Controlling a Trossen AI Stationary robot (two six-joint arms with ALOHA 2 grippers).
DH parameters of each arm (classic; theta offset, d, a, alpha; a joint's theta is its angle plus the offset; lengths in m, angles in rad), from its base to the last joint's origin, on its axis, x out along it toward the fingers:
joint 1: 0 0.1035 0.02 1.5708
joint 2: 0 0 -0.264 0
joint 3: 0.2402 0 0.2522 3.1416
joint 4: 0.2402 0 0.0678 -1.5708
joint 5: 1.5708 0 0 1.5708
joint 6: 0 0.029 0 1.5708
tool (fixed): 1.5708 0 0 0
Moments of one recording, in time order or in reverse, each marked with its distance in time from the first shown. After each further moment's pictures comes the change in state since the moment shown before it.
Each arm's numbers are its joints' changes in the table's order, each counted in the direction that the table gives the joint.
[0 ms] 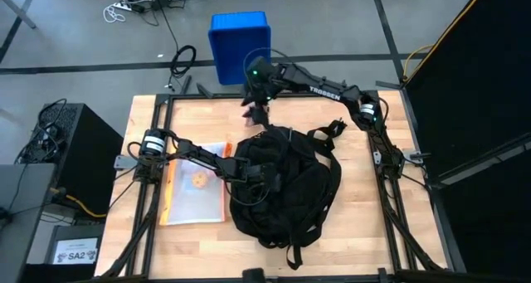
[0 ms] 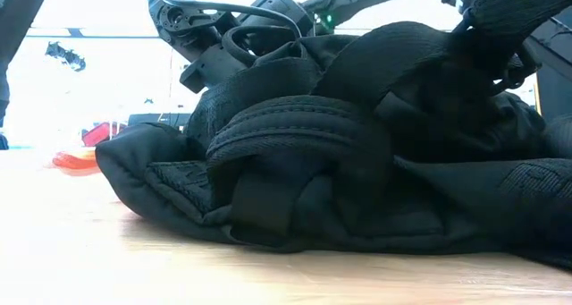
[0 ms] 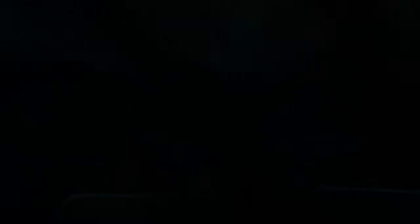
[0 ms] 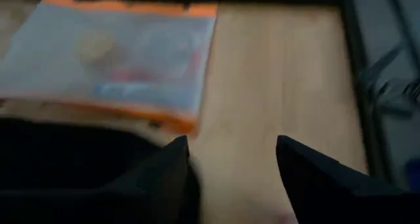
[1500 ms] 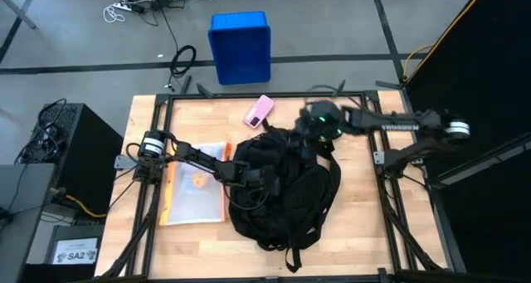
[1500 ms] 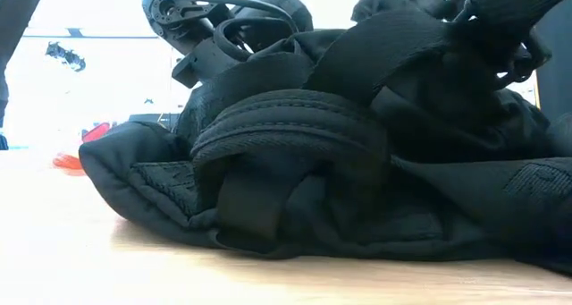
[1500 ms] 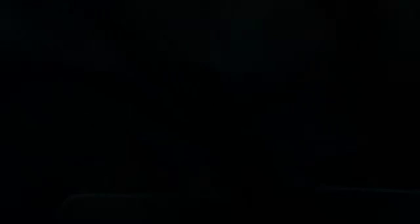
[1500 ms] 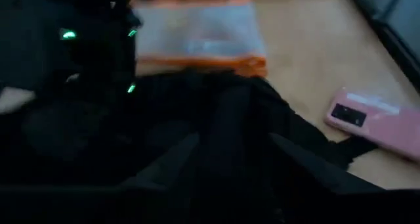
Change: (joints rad) left arm -0.039 0.002 0.001 0.021 -0.060 0.009; right arm 0.203 0.930 -1.429 -0.891 0.225 0.404
